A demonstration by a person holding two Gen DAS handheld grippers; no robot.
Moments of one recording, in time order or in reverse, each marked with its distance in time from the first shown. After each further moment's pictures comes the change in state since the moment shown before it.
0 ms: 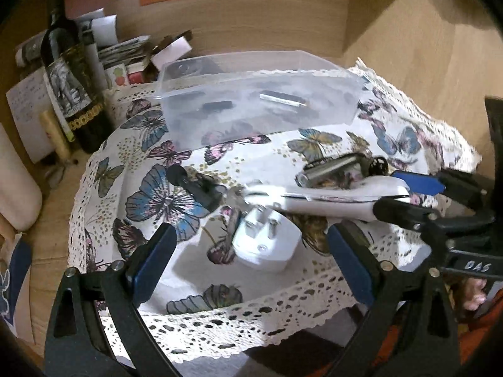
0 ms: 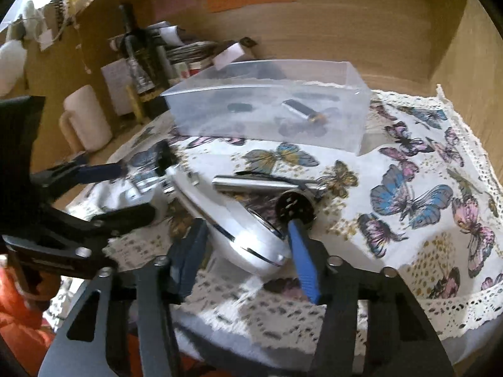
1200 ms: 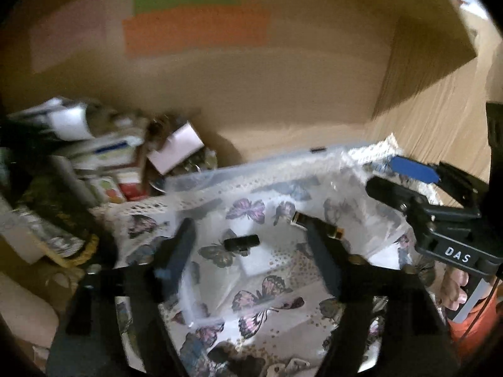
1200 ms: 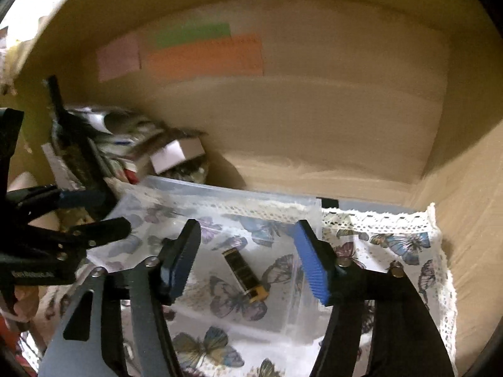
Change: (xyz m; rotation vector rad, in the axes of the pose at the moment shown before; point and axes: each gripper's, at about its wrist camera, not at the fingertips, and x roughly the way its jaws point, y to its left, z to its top) left arm 0.026 0.059 0.173 -0.065 -0.079 -0.015; right arm 0.033 -0.043 0.176 -0.037 -0.146 -0.153
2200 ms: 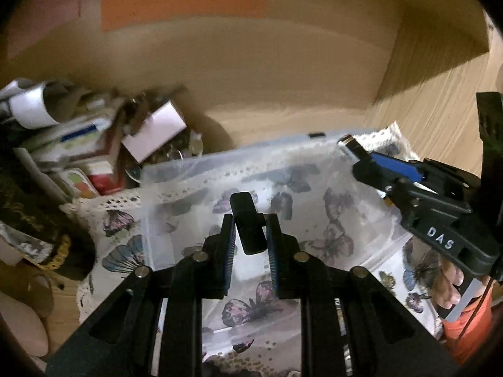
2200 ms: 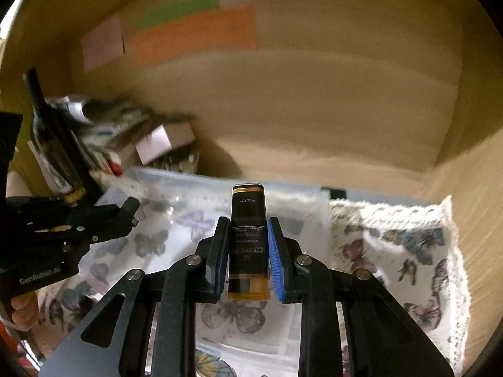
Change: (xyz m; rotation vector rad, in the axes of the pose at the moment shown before) left arm 0.061 -0.006 0.004 0.000 0.120 -0.054; right arm 0.053 -0.011 -0.006 0.021 0.091 0.008
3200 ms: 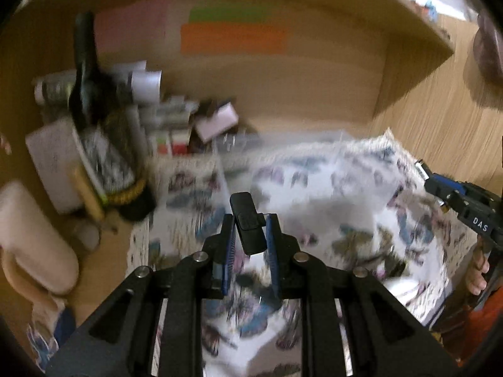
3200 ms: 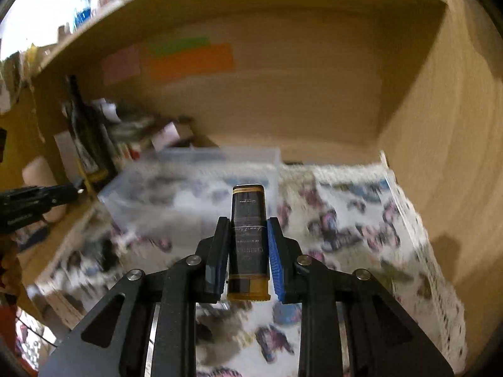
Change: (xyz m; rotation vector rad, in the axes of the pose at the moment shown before) left arm -0.113 0.009 -0.087 -0.023 -0.212 0.112; right arm -0.123 -0.007 -0.078 0.049 -0.154 -0.059
